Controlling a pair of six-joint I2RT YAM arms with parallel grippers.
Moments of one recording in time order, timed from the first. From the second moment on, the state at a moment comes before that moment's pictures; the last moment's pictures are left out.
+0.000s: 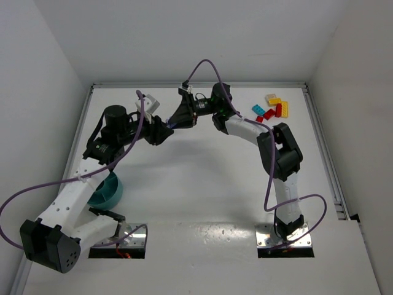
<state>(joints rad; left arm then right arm) -0.30 1.04 0.96 -0.19 0.54 0.01 0.54 2.11 1.49 0.82 -1.27 1.59</state>
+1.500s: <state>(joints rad) -0.33 1.05 0.96 -0.16 0.40 0.00 0.55 2.09 1.43 0.80 -1.23 1.60</state>
